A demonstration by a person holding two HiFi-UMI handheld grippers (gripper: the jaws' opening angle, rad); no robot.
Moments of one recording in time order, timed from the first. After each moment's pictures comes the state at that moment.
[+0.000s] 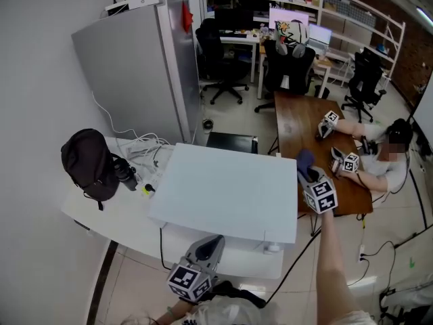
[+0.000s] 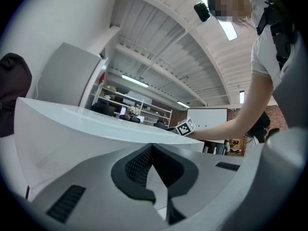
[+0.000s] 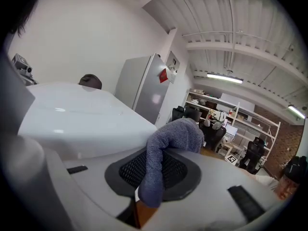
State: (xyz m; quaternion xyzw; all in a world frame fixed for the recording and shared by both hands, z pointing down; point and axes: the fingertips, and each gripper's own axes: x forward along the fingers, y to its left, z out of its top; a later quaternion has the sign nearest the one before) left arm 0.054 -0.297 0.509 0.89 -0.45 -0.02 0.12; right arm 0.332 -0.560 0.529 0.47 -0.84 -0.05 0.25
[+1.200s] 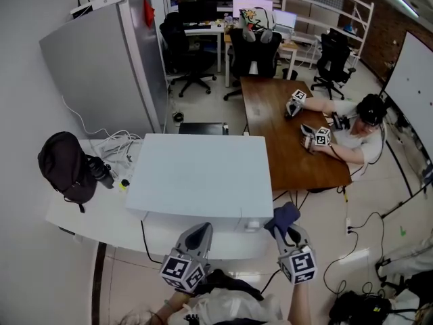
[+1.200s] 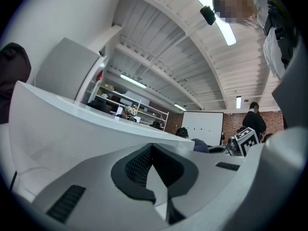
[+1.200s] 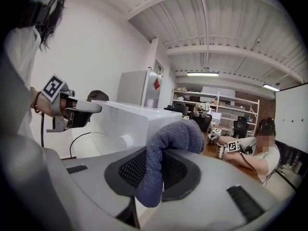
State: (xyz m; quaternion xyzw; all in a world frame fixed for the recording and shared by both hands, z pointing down) left arm 0.079 -0.279 0.518 0.89 -0.43 -0.04 0.13; right arm 0.296 -0.264 0.543 0.55 -0.82 0.02 0.17
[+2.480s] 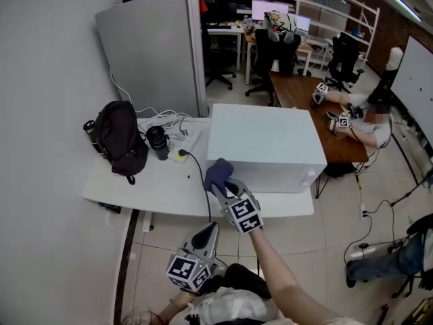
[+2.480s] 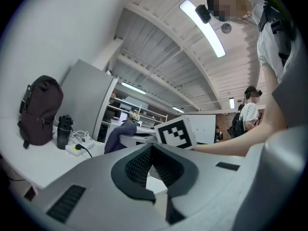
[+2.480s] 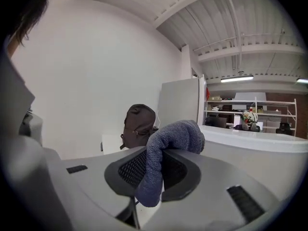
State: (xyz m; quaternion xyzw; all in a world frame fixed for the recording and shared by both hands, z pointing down) left arm -0.158 -0.118 0.506 0.90 -0.43 -0.04 0.10; right arm -0.151 -0.272 0.525 0.40 -0.91 -0.01 0.12
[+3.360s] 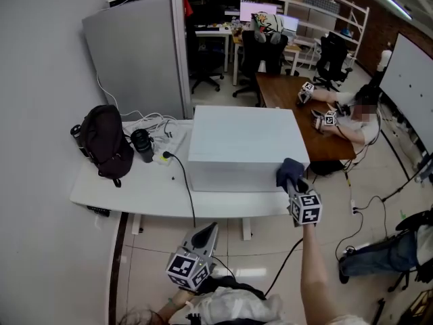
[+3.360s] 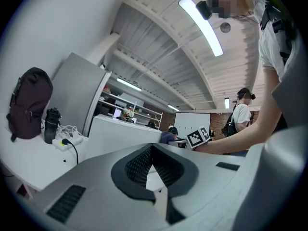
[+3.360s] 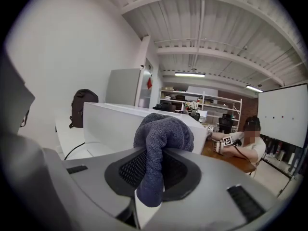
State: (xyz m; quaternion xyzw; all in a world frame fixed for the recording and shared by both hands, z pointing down) left arm -0.103 -0.114 0.510 0.91 -0.40 -0.03 0.11; right arm 0.201 -0.264 0.551 0.63 -0.76 0.05 0.16
